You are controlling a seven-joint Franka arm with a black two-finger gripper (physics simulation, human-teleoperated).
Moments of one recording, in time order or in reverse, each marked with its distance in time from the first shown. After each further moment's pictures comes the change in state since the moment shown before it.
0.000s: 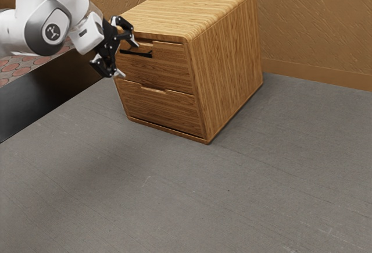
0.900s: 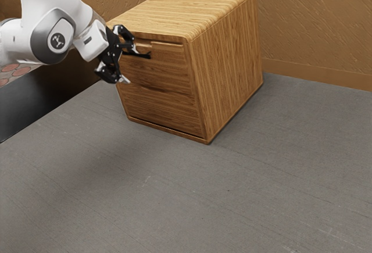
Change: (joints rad) arm -0.002 -0.005 0.025 -0.046 -0.007 0.049 -0.060
